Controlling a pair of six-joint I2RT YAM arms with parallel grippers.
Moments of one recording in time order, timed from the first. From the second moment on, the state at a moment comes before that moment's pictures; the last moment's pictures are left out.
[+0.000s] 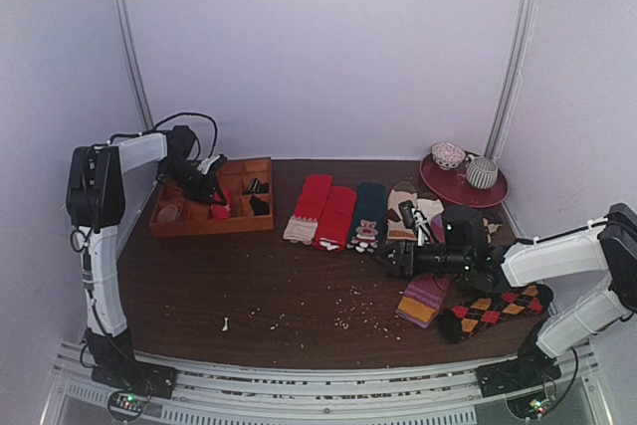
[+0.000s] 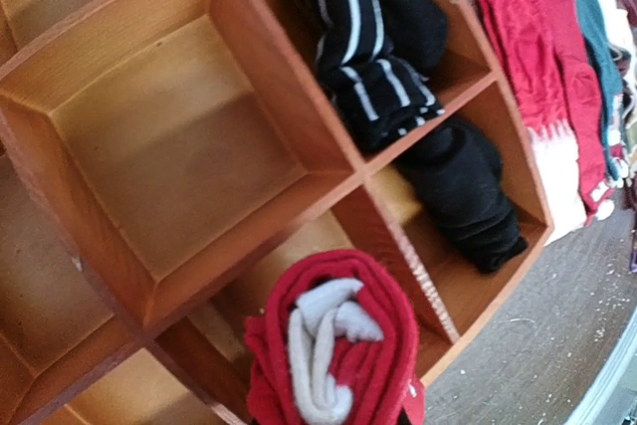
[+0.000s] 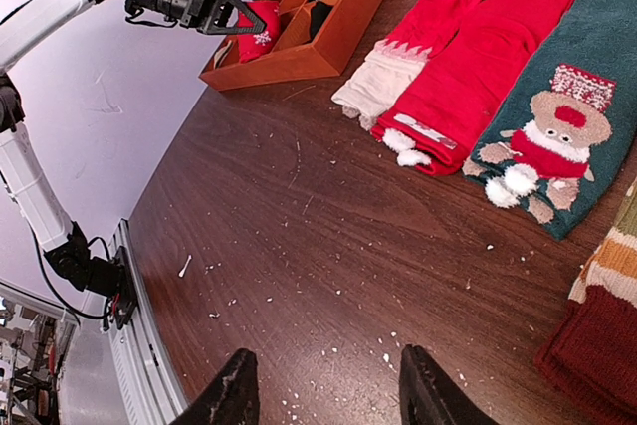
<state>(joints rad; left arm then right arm) -0.10 2.20 1.82 -0.91 0.50 0.23 0.68 1.39 0.49 0.46 -0.37 0.59</state>
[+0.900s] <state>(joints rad) -0.24 2.29 1.95 -1.02 0.15 0.23 0.68 1.39 0.48 0.47 -0.37 0.59</state>
